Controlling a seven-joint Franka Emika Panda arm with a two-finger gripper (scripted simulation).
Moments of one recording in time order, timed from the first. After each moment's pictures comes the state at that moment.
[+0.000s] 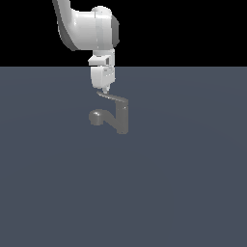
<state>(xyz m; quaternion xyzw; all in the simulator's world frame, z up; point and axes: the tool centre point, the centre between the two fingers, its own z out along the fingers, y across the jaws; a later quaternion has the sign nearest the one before) 0.167 0.078 0.173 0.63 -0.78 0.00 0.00</state>
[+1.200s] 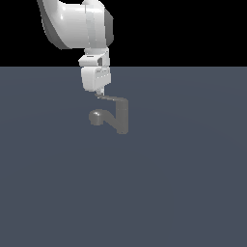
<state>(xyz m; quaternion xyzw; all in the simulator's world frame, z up) 0.117 0.096 0.173 0.63 -0.78 0.00 0.00</state>
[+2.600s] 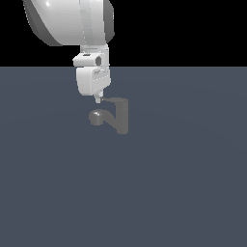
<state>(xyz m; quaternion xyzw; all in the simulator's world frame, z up) 0.050 0.090 0.174 0.63 -0.77 0.00 0.00</state>
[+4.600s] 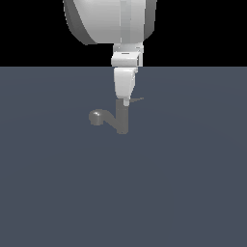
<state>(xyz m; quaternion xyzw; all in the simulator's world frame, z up) 0.016 -0.012 0.174 0.65 -0.76 -0.01 0.00</state>
